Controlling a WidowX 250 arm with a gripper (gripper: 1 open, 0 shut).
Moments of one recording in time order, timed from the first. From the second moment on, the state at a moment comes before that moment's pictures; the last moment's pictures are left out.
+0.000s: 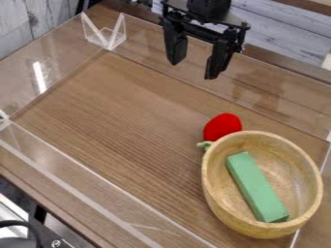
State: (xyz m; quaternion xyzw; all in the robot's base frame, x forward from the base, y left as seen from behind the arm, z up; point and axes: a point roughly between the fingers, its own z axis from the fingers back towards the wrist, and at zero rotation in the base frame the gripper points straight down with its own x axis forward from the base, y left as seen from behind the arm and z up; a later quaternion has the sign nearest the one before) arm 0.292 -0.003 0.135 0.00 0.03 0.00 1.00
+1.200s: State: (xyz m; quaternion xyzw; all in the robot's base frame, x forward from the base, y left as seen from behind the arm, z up) arm 0.289 -0.037 0.078 0.01 0.00 -0.34 0.94
